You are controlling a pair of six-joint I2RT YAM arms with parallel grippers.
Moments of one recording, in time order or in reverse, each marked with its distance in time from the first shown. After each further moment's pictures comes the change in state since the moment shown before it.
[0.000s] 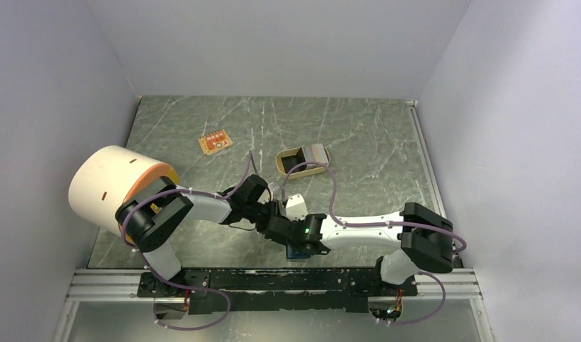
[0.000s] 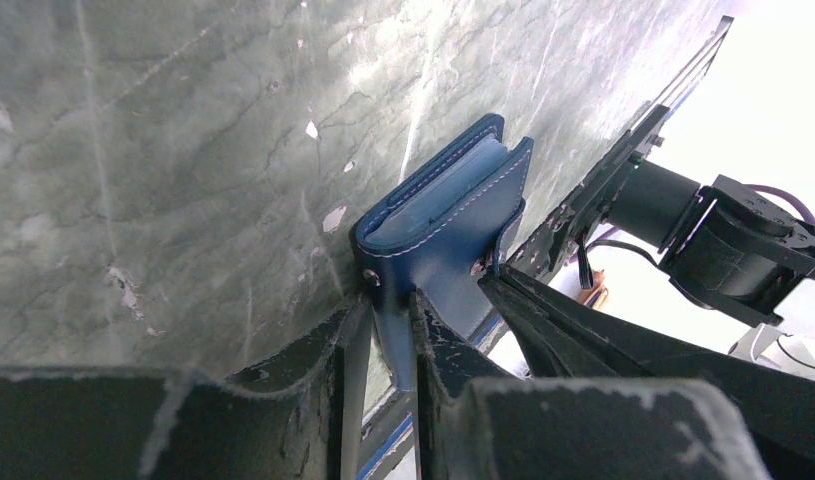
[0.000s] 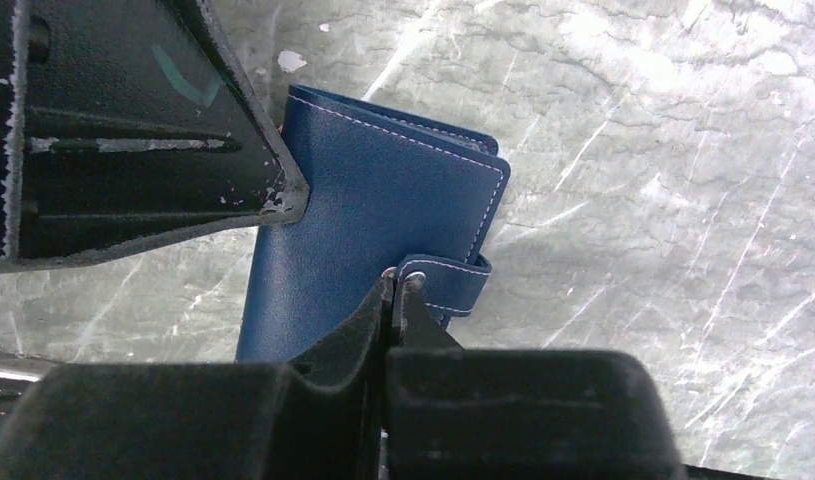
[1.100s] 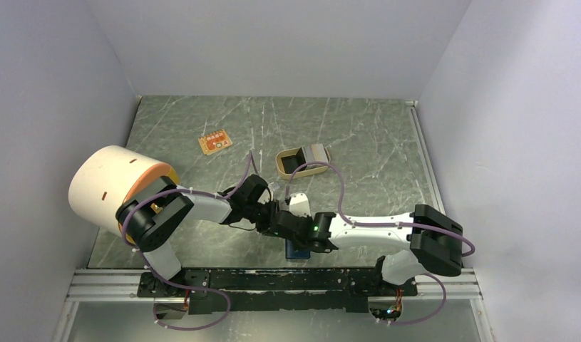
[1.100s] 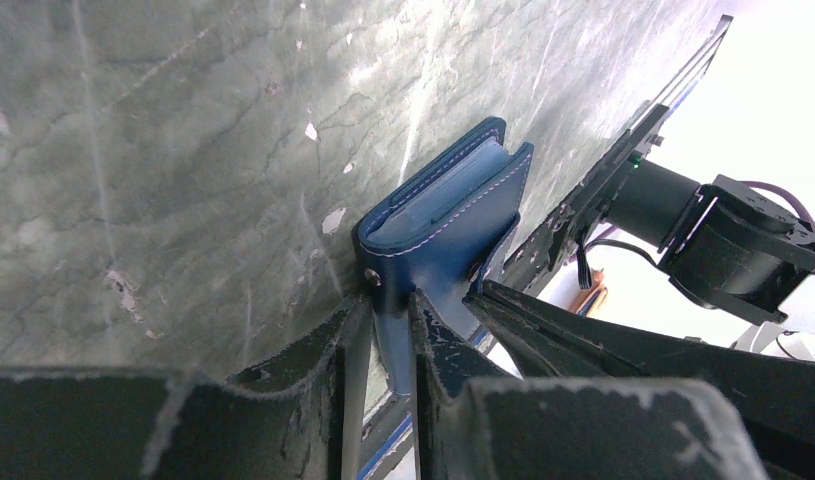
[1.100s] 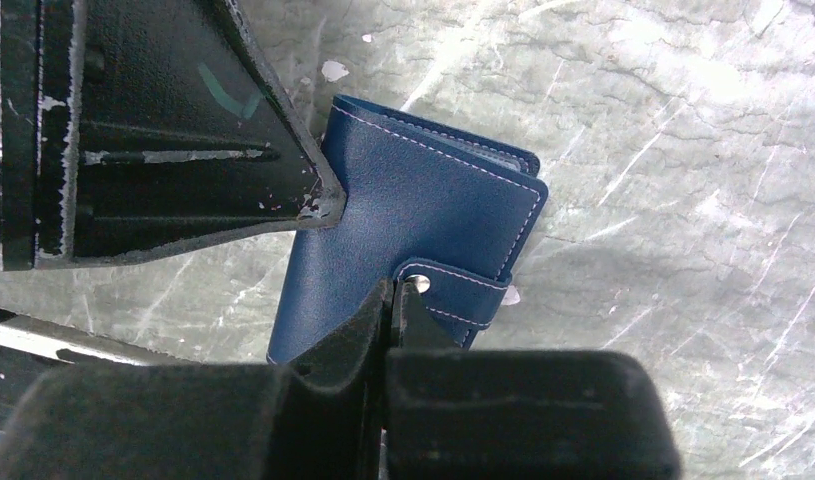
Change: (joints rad) left arm 0.000 0.004 0.001 0.003 0.003 0.000; right arm -0.051 -0.074 -0.073 0.126 -0.095 -0.029
